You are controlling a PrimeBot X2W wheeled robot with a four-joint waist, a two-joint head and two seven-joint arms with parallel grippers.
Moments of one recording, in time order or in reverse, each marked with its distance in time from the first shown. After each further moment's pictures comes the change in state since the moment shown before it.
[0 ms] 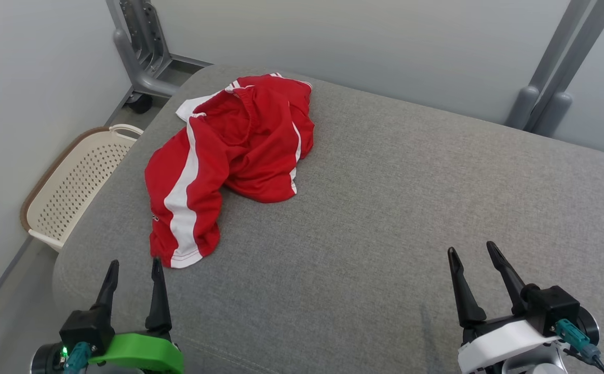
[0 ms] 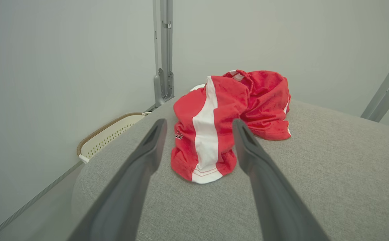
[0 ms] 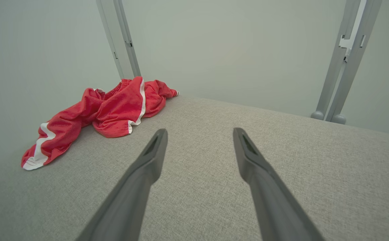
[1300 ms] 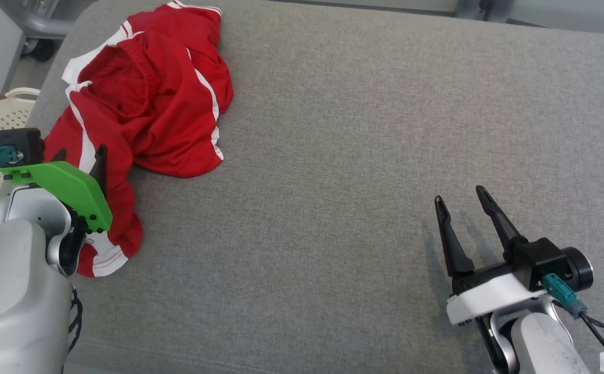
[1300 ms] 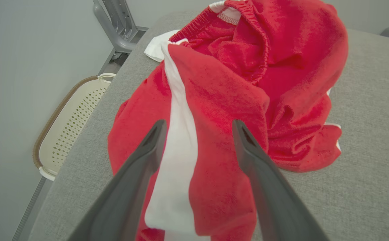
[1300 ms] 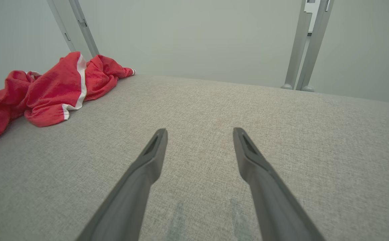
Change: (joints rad) left arm -0.648 0.205 -0.038 0.475 -0.156 -0.104 0.448; right arm -0.149 0.000 0.023 -0.002 -0.089 0.000 0.000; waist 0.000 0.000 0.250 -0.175
